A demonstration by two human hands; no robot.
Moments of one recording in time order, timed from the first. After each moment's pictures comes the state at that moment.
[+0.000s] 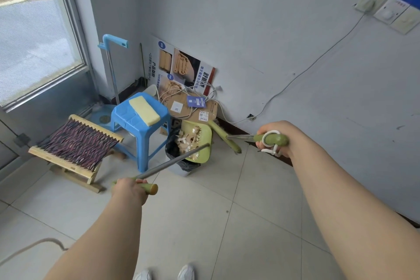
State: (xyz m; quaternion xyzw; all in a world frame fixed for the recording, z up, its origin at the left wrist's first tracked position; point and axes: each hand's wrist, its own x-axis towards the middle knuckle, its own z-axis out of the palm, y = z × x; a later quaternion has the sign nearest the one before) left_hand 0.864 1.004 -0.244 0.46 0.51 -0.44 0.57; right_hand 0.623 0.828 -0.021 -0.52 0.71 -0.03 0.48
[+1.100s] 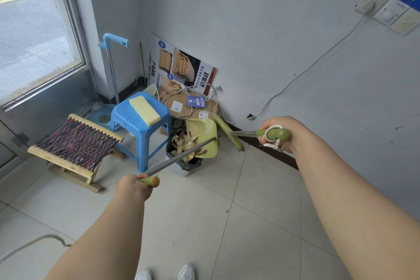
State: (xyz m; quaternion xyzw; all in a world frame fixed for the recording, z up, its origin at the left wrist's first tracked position) left_hand 0.867 0.999 -0.236 0.43 0.52 -0.46 0.57; right_hand 0.632 0.825 -0.012 -0.54 0.71 -0.01 0.45
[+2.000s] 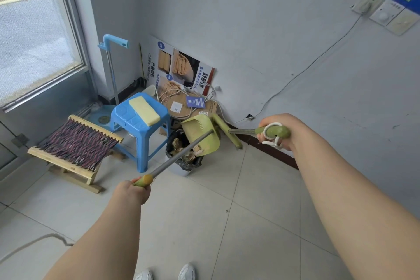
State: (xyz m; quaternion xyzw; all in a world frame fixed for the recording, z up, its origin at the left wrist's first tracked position) left_hand 0.861 1.025 -0.208 0.33 0.58 -0.42 0.62; right_hand 0.639 0.833 -0.004 -0.57 0.70 0.01 0.42
